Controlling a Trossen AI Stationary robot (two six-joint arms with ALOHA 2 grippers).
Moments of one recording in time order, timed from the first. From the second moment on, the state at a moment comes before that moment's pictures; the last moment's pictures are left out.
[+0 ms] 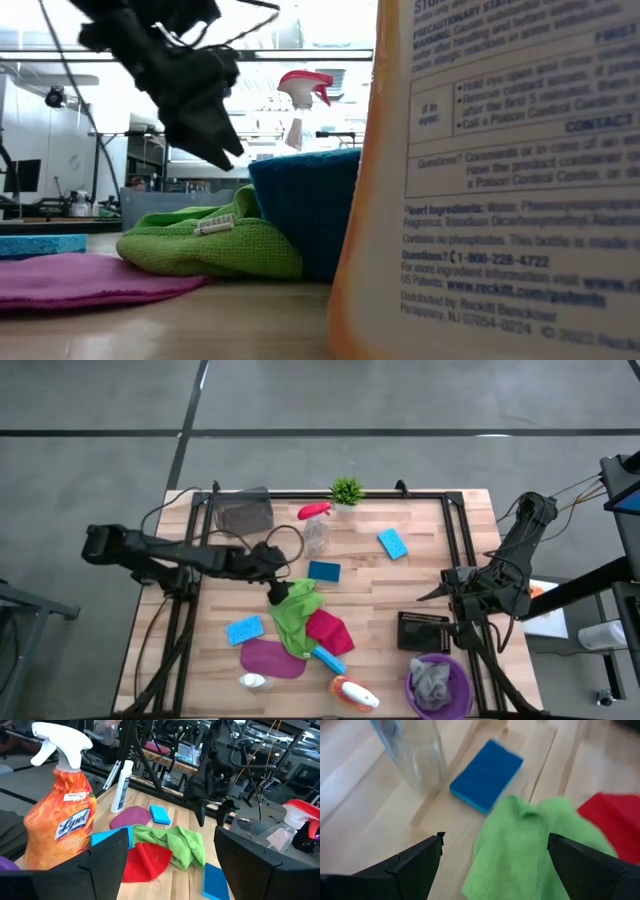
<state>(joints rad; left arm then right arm) -0.01 1.32 0.72 -0.31 -0.21 -0.41 1.01 0.59 0.44 -0.04 0.86 -0.11</state>
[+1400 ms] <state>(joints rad) 0.01 1.53 0.80 -0.55 -0.09 -0.35 1.01 0.65 0.44 -0.03 0.86 -0.10</state>
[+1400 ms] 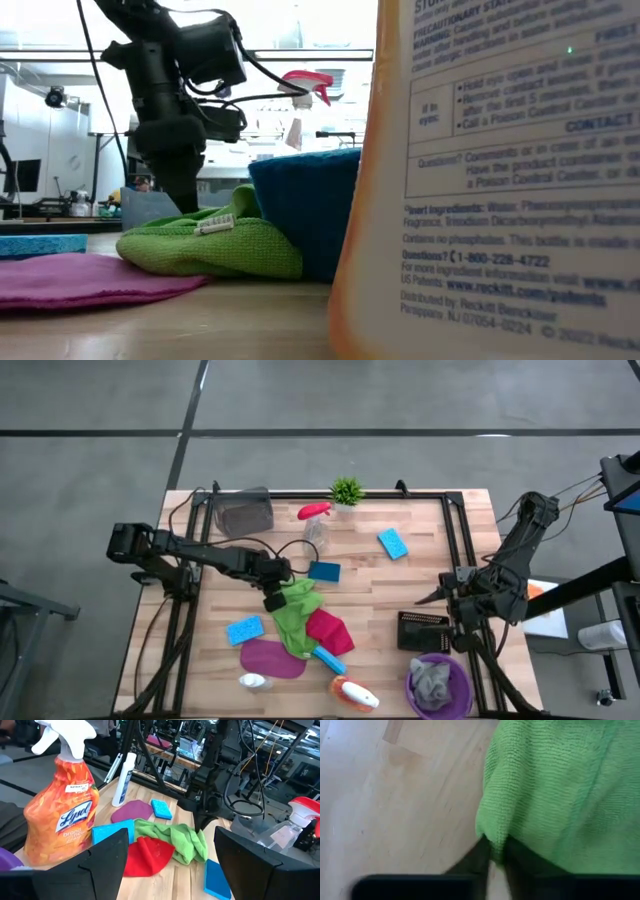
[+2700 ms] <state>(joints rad) -0.09 1.08 0.81 0.01 -0.31 0.04 0.64 0.69 0.21 0.63 0.51 -0.23</state>
